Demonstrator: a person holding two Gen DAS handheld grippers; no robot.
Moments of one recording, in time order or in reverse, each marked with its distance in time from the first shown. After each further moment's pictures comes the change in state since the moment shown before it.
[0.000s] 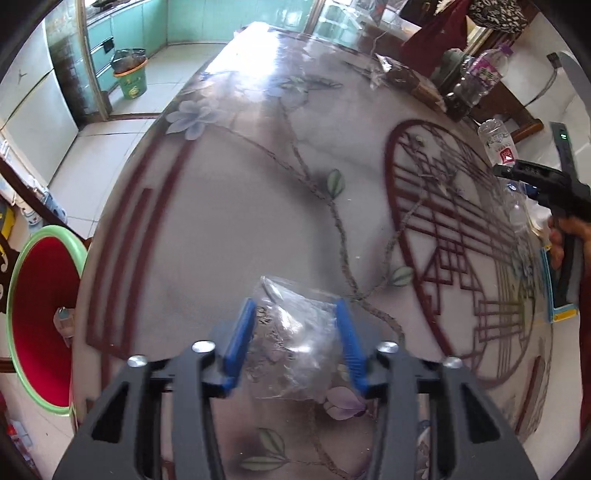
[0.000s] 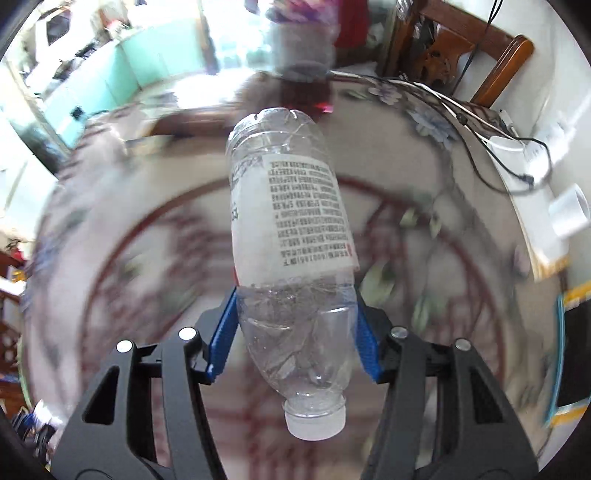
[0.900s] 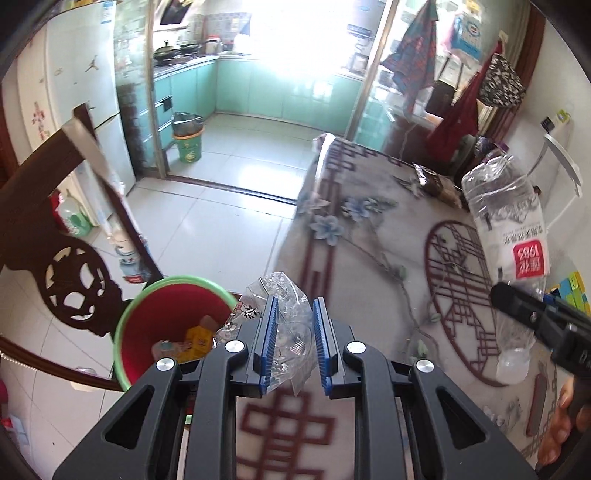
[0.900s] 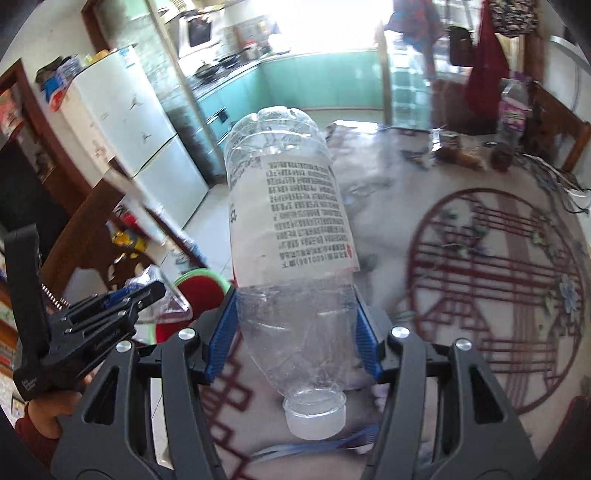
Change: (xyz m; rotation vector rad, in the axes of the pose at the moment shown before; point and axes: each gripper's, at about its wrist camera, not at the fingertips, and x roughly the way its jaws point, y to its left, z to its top) left arm -0.175 0.115 -0.022 -0.076 -0.314 0.130; right arm -0.190 0.280 -0.159 -0.224 -0.153 0.378
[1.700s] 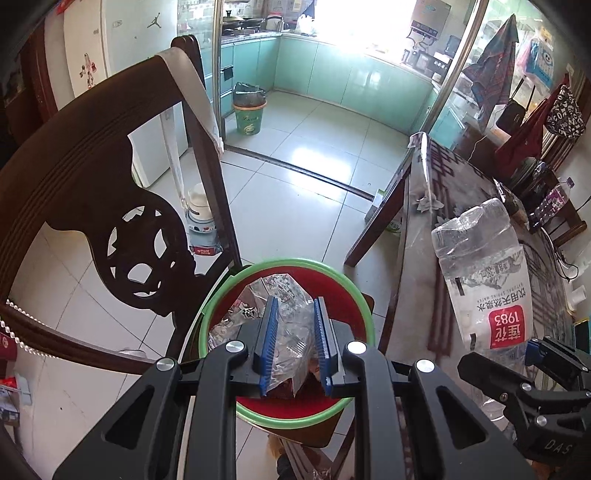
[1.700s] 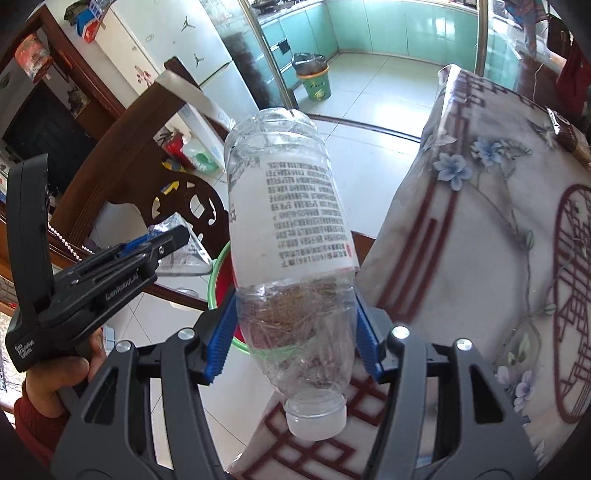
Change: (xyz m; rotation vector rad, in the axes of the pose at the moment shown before) left arm 0.027 0.154 -0.005 -0.137 0.076 0.121; right arm 0.115 0.134 -0.019 -0.122 0.260 0.137
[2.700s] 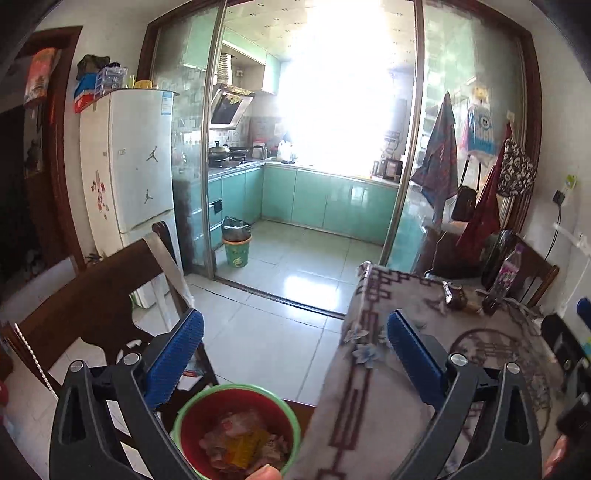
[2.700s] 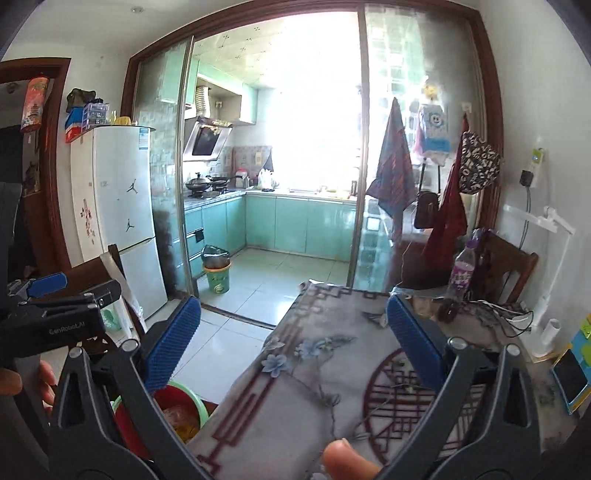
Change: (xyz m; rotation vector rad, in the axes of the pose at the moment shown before) left arm -0.162 -0.139 0.014 0.044 -0.534 -0.006; right arm -0.229 -0.047 -0.043 -0.083 -0.839 -0.439
